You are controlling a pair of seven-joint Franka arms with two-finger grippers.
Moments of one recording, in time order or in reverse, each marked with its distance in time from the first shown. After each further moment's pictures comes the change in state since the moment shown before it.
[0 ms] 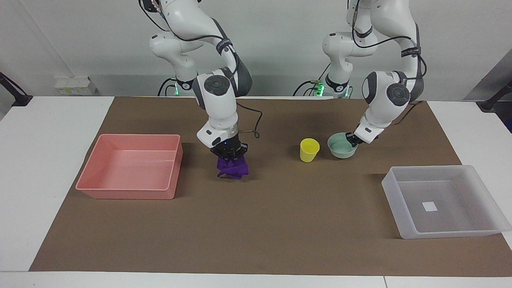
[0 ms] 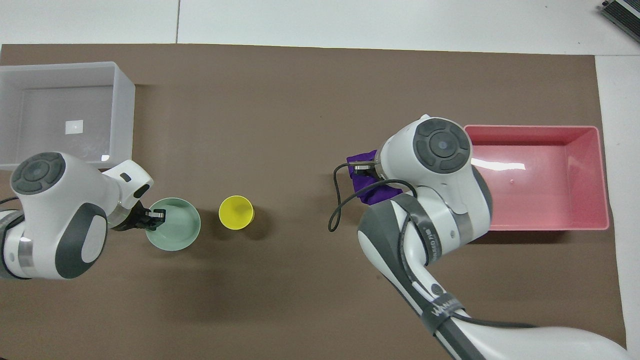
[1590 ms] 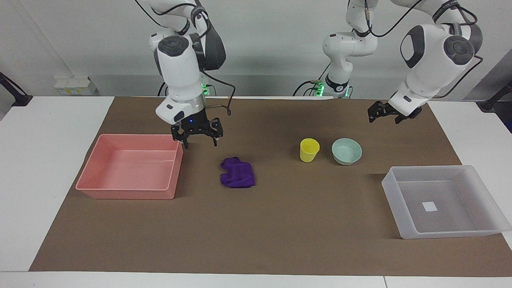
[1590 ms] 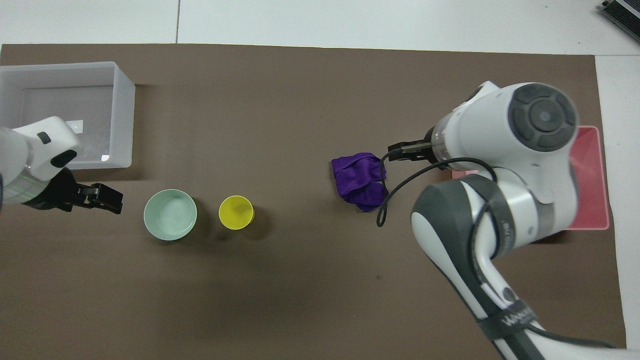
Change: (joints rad) left arm 0.065 -0.056 0.001 0.261 0.006 -0.310 0.159; right arm -0.095 -0.017 0.023 0.053 -0.009 -0.027 -0.204
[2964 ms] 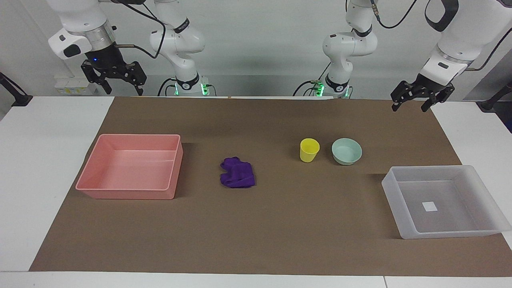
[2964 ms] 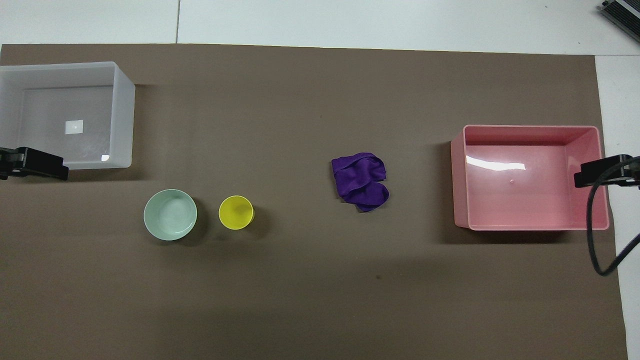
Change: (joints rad) left arm 0.042 0.018 0.002 0.341 0.000 -0.160 0.010; right arm -0.300 -0.242 -0.060 0.239 -0.023 -0.636 -0.232
